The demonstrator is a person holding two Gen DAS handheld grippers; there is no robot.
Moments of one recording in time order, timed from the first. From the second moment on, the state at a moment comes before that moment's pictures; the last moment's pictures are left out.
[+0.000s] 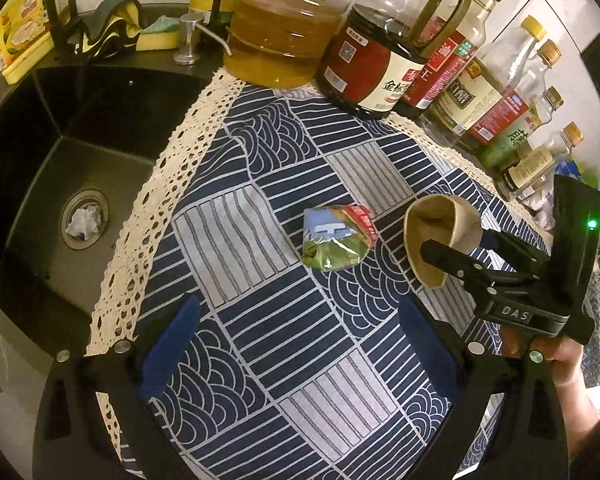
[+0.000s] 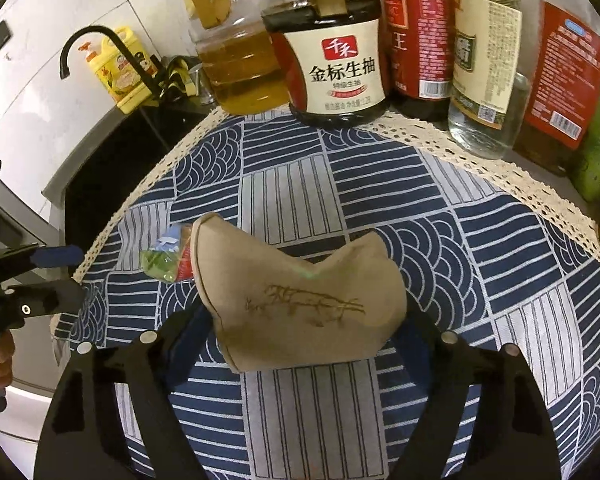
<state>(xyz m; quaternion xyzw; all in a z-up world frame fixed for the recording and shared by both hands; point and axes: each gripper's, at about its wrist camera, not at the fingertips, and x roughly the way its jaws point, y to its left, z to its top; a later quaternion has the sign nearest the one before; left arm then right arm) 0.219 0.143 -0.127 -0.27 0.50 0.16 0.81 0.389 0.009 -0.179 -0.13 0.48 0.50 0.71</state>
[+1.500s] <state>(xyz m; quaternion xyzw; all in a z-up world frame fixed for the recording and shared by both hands) 0.308 0.127 -0.163 -0.15 0.55 0.12 0.81 0.381 -0.091 -0.165 -0.04 0.50 0.46 0.74</state>
